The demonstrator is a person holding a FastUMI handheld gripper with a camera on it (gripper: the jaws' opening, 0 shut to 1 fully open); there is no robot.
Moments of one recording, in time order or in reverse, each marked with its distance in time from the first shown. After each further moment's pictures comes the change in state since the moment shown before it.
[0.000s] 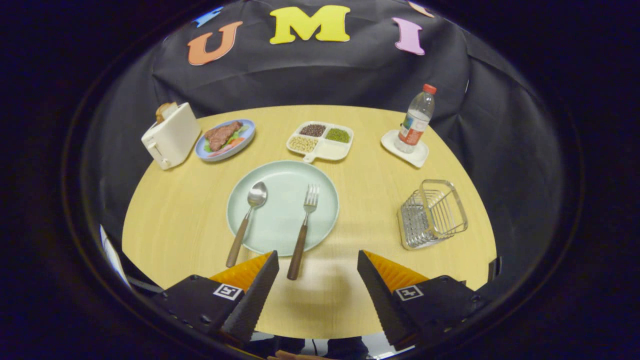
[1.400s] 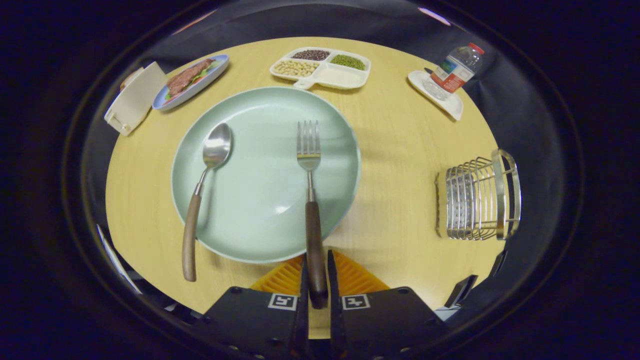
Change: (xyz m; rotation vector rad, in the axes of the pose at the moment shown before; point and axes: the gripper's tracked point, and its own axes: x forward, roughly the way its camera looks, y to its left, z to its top) arm 0.084 -0.003 -0.033 -0.032 0.392 -0.052
